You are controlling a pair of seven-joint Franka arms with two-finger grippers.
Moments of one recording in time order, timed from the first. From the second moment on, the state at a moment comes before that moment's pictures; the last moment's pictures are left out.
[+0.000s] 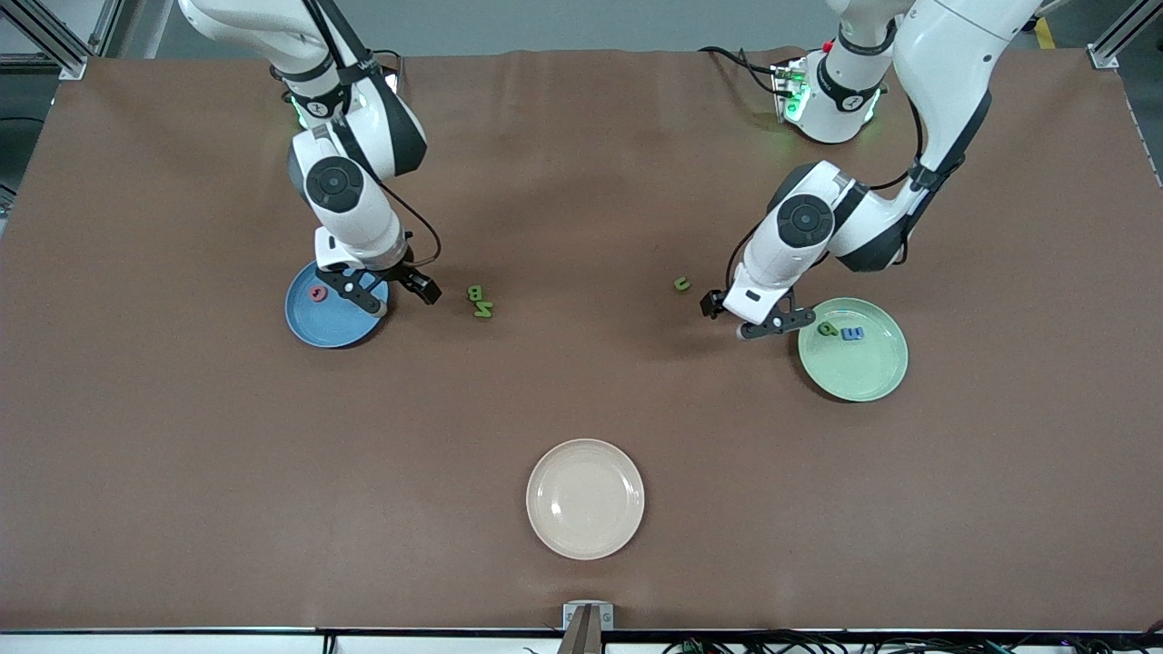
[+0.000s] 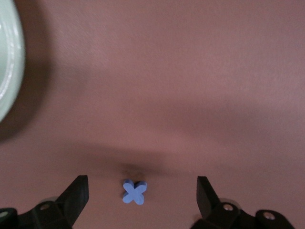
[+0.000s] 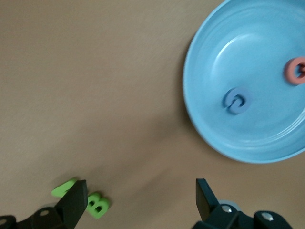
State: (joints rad) left arm 0.12 0.41 -0.60 -2.26 0.31 2.54 -0.91; right arm 0.60 0.16 -0.12 -2.36 0.02 2.47 1.06
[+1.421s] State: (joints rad) left arm 0.12 0.47 -0.60 -2.29 0.37 2.55 -0.91; right arm 0.80 0.29 -0.12 -2.33 0.03 2.61 0.76
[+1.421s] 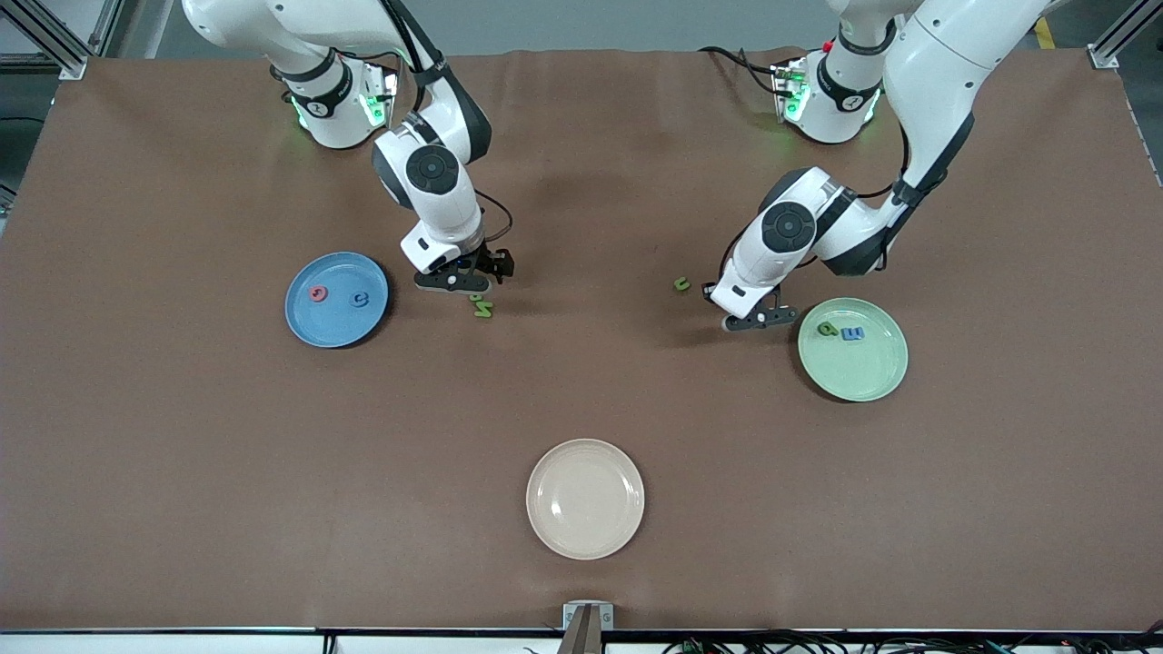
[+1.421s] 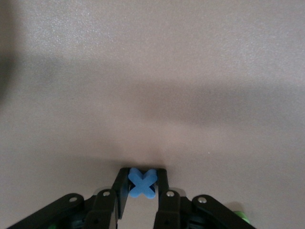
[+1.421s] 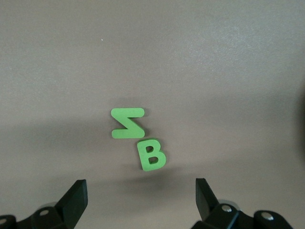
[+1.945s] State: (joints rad) left arm 0.15 0.43 -0.60 -2.26 0.37 2.49 -0.79; right arm 0.80 0.29 -0.12 -2.33 0.03 2.61 0.76
